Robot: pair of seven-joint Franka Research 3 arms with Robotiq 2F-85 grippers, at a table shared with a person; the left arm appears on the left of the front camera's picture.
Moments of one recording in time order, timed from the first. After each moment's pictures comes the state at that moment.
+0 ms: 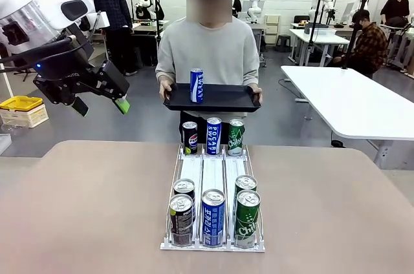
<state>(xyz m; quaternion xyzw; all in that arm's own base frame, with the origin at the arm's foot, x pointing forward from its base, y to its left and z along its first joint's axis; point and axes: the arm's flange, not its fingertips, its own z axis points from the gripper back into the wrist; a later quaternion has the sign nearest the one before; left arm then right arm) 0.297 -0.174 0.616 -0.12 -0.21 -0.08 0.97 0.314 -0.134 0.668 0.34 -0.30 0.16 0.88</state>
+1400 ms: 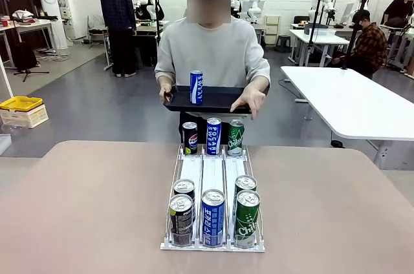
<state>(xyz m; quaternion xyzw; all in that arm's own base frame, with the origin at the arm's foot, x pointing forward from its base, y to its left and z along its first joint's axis) 0.263 0.050 0.678 -0.30 -0.24 -0.24 0.89 0.314 -0.135 0.668 0.34 -0.30 0.16 0.88</state>
